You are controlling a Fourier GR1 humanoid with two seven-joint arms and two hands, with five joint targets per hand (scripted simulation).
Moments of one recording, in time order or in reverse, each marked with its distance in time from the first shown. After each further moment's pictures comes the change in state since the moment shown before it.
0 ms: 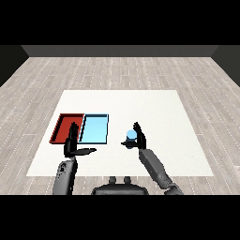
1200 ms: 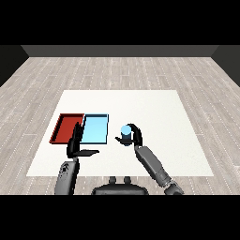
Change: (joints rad) left arm 0.008 -0.010 -0.045 -0.013 -0.020 -0.012 0.016; right arm -0.042 -0.003 0.108 -0.157 0.153 -0.254 0.091
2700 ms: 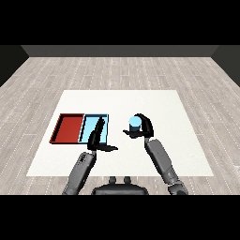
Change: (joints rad) left arm -0.200 -0.030 -0.288 0.122 0.108 0.158 0.076; right arm -0.019 -0.063 -0.200 -0.231 0.140 0.278 0.143
